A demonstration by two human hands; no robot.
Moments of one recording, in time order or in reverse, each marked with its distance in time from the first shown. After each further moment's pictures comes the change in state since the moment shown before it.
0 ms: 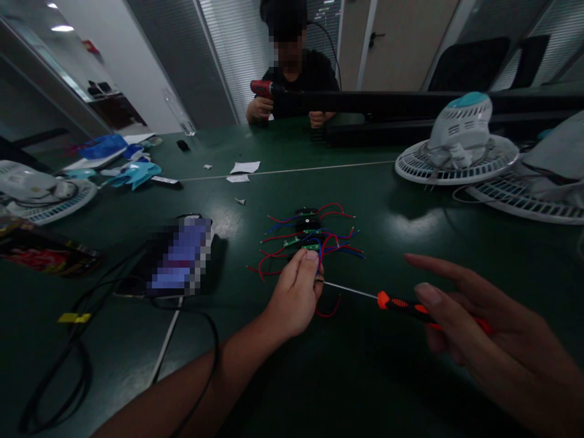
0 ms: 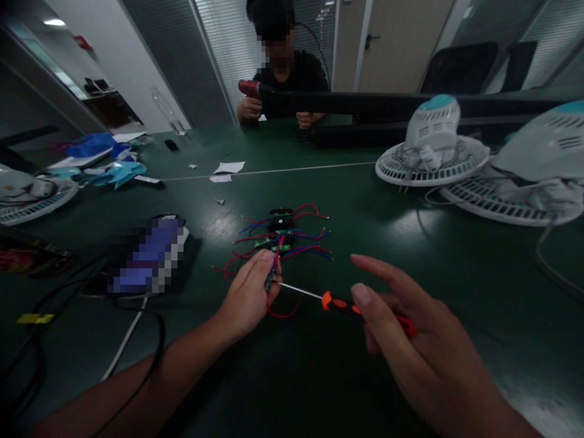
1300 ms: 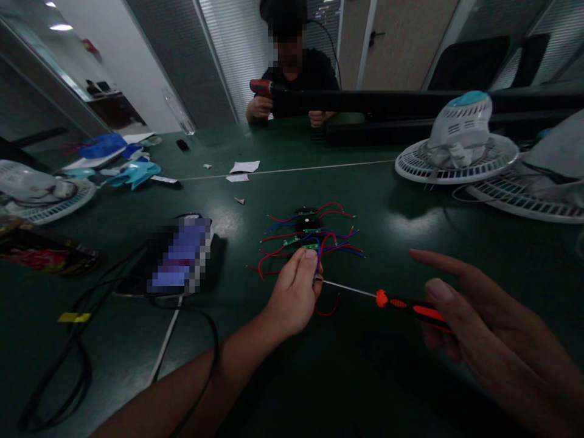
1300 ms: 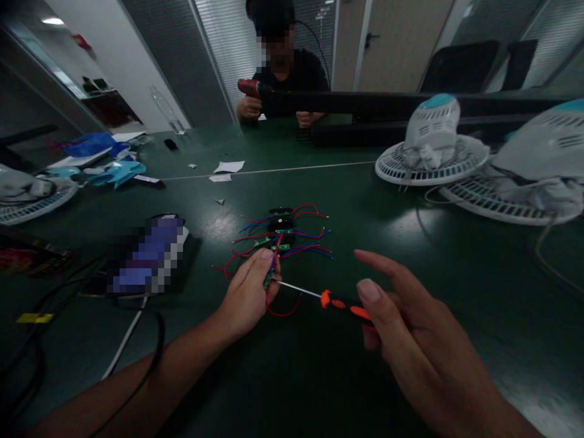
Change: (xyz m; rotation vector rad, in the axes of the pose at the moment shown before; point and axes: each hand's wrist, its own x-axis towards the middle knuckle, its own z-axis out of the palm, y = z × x) left_hand 0.001 0.001 0.000 -0.016 0.003 0.002; right_hand 0.001 0.004 0.003 -0.008 0.038 0.043
